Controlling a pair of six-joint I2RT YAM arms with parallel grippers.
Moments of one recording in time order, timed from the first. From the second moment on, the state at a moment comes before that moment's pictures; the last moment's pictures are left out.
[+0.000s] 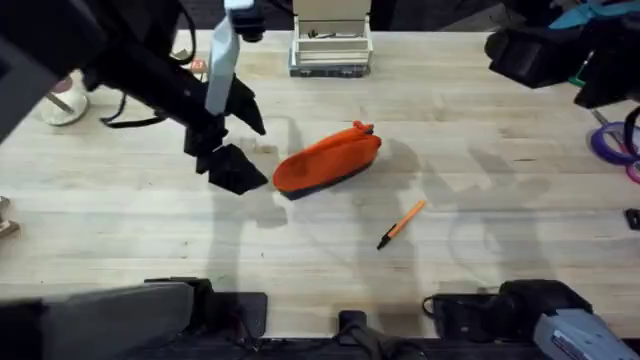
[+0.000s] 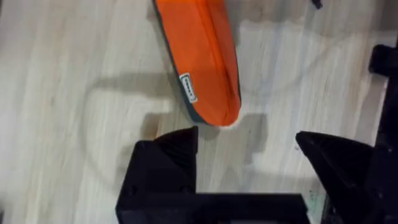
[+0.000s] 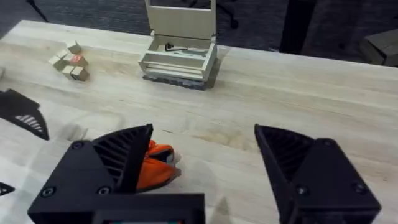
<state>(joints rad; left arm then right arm) 0.00 1.45 1.26 -1.37 0.58 1.33 0.00 0.81 1.04 -0.62 -0.31 0.02</state>
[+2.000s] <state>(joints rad) -0.07 1.77 1.26 -1.27 0.71 1.42 0.01 0.94 1.04 -0.61 -0.53 0.01</state>
